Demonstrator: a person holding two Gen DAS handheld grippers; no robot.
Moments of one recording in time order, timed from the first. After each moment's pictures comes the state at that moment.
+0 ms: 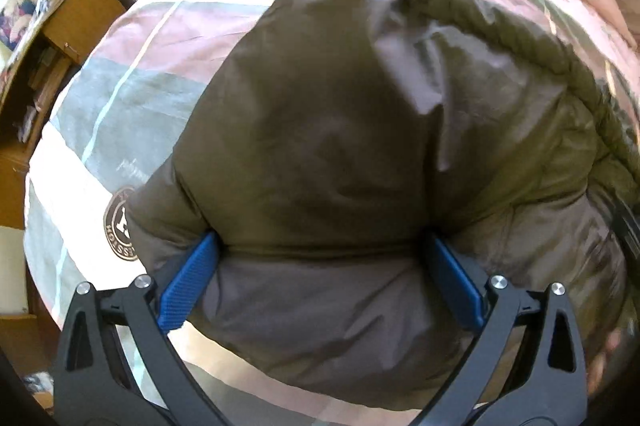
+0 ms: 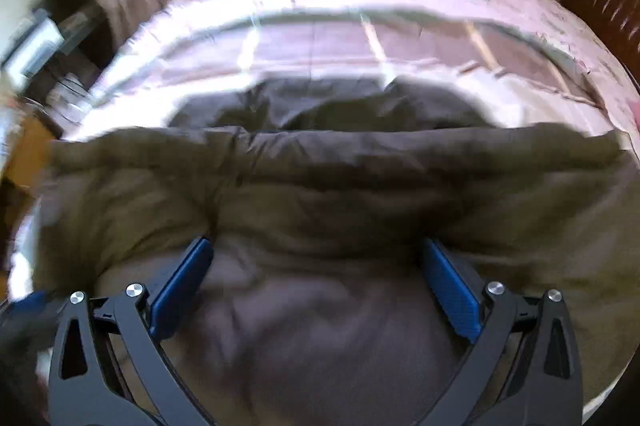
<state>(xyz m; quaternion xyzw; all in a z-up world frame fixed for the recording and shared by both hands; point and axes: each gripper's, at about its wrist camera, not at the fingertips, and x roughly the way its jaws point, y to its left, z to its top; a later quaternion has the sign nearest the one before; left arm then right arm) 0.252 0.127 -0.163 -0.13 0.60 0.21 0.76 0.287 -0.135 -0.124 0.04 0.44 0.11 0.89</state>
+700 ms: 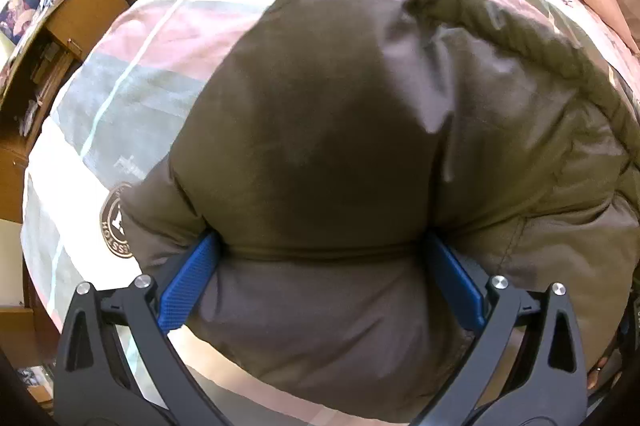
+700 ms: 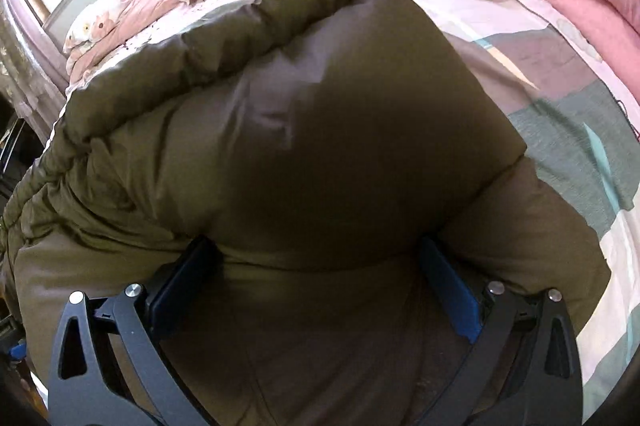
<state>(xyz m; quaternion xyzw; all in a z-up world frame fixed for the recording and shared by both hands) 0.255 0.122 -0.165 -0.13 0.59 0.22 0.77 0.285 -0.296 -0.194 0.16 0.50 -0.05 0.85</state>
